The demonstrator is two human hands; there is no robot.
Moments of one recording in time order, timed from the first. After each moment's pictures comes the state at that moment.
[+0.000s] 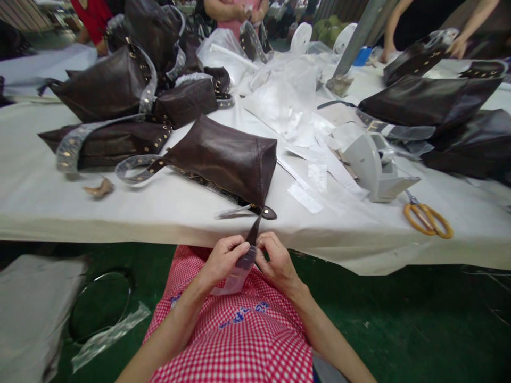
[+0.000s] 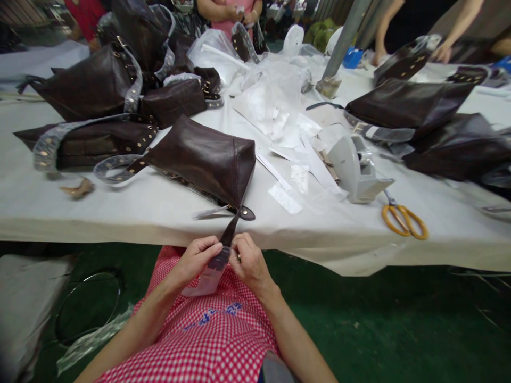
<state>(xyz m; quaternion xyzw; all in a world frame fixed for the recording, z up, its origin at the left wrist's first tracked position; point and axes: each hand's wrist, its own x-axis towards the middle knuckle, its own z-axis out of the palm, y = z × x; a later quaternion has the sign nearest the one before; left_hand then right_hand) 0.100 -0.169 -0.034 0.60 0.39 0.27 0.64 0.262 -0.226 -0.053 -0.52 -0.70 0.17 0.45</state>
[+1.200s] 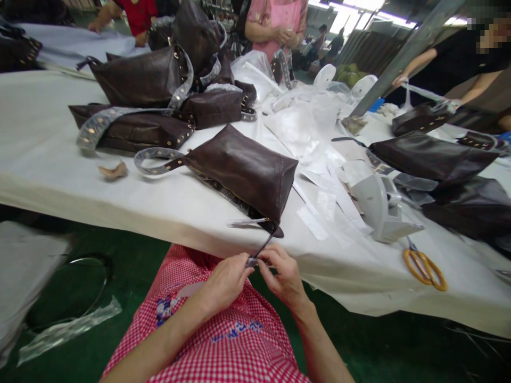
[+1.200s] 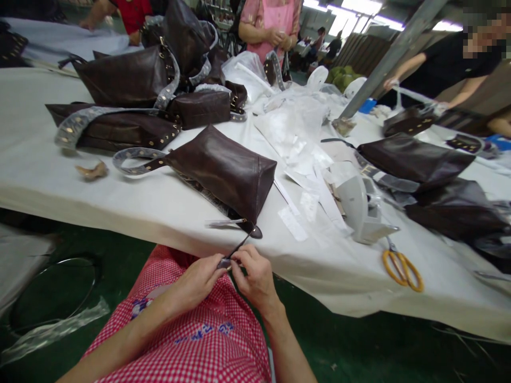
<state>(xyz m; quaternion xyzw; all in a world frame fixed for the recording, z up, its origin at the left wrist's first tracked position) 0.095 -0.193 -0.031 0.76 0.43 0.16 0.46 0.273 -0.214 -0.034 -0.49 -0.76 0.18 0.38</state>
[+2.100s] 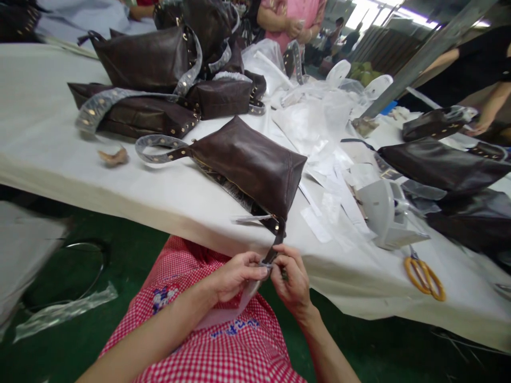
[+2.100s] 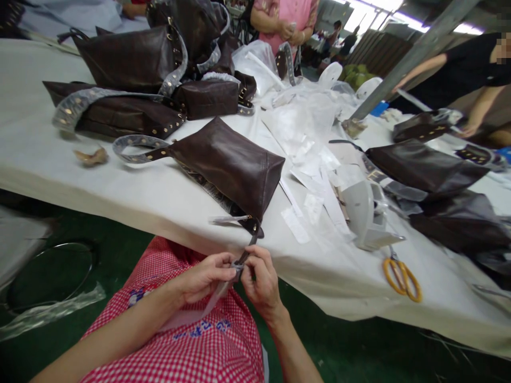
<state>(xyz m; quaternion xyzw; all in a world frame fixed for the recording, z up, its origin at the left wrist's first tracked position) 0.115 -0.191 -0.037 0.24 0.28 0.24 0.90 0.288 -0.228 -0.039 -0.50 -0.76 0.04 0.40</state>
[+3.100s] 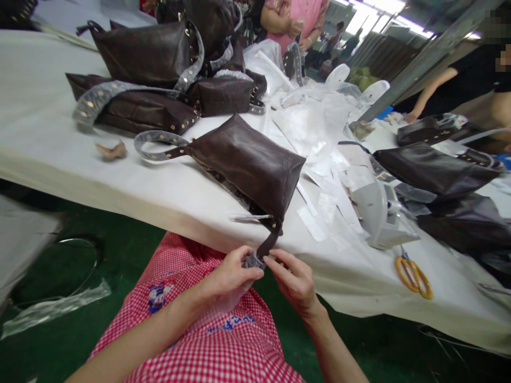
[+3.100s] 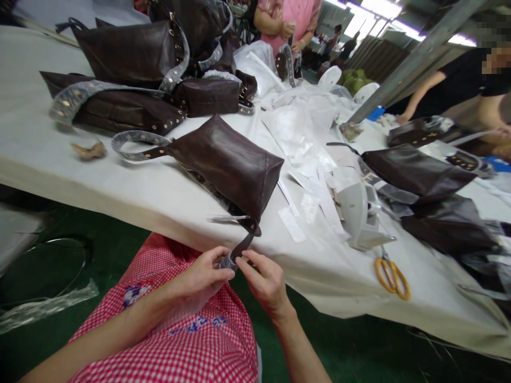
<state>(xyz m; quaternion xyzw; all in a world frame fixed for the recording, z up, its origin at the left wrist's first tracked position) 0.121 -0.196 -0.044 0.39 0.36 0.31 0.79 0.312 -0.228 -0.028 -0.42 -0.85 -0.04 0.31</state>
